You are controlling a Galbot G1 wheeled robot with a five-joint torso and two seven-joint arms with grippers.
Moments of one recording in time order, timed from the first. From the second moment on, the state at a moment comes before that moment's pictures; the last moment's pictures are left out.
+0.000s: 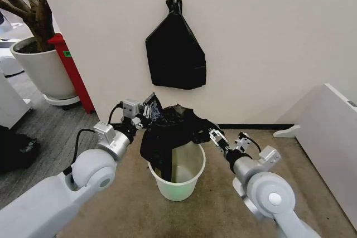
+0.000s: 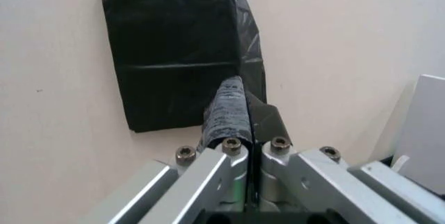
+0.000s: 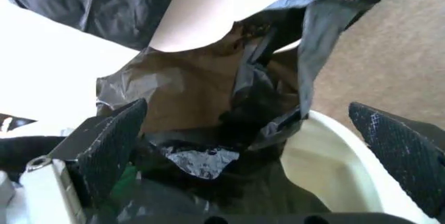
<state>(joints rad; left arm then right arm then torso) 0.90 -0.67 0.01 -2.15 -0.83 0.02 -0.32 -1.23 1.24 0.24 2.22 1.37 -0.20 0.69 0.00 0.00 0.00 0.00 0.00</state>
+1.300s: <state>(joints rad) 0.94 -0.65 -0.05 -2.18 -0.83 0.02 -0.32 -1.09 1.29 0.21 2.01 1.28 -0.19 0.55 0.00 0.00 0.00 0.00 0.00</state>
